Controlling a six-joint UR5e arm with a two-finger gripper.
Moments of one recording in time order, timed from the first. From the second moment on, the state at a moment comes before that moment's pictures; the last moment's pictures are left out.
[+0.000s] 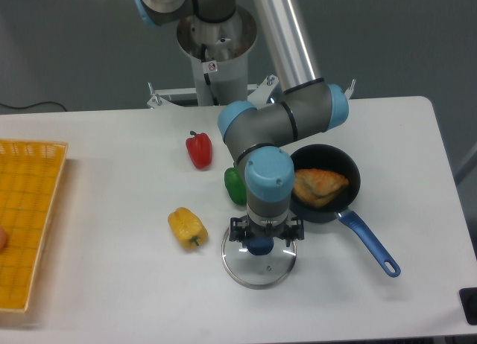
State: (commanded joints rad) arm 2.43 -2.14 -1.55 -0.96 1.55 0.37
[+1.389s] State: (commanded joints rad) arm 2.42 -2.15 -1.57 -0.97 1.55 0.42
